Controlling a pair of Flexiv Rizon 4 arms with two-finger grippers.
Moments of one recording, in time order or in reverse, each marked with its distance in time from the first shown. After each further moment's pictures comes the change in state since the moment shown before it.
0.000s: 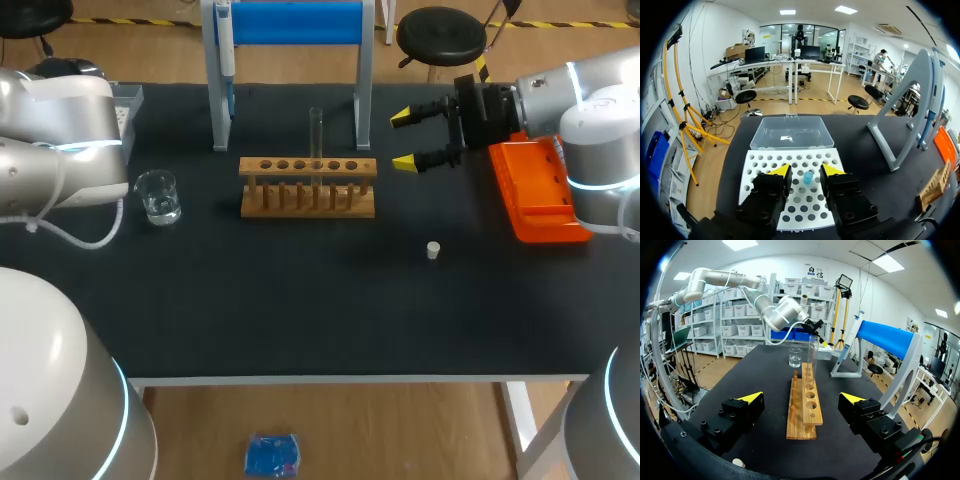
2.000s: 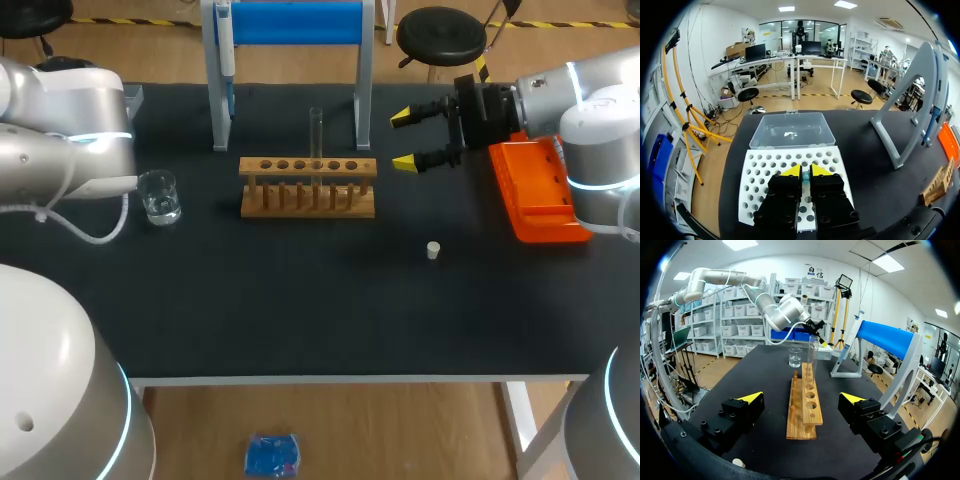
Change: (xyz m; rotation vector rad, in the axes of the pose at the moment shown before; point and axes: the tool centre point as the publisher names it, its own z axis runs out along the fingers) left arm 0.000 0.002 0.003 -0.043 -0.038 0.023; right arm 0.000 0.000 0.000 0.000 0.000 0.000
